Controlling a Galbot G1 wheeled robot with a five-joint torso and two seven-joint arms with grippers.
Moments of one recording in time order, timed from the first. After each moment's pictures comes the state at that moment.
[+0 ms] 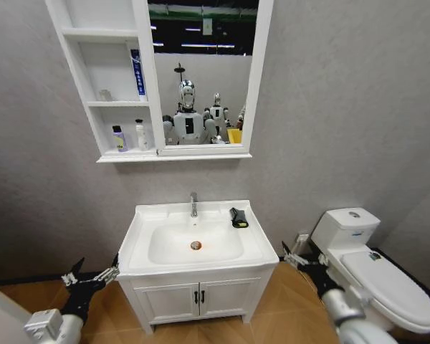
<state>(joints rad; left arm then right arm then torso) 1.92 -1.28 -0.88 -2.43 -0.43 0.22 -0.16 -1.44 0.93 0.72 2.01 0.83 -0.23 0.07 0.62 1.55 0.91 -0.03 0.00</state>
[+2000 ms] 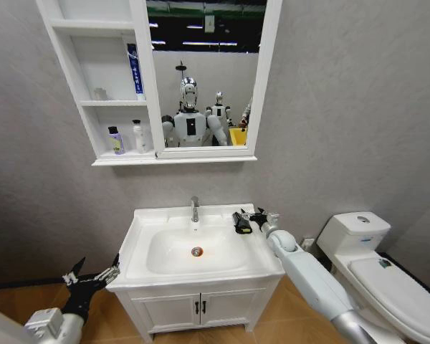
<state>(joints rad) 1.91 -1.28 -0.88 -2.43 -0.44 0.22 -0.17 -0.63 1.07 0.07 1.28 0.69 -0.24 0.11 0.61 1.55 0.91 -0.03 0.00</state>
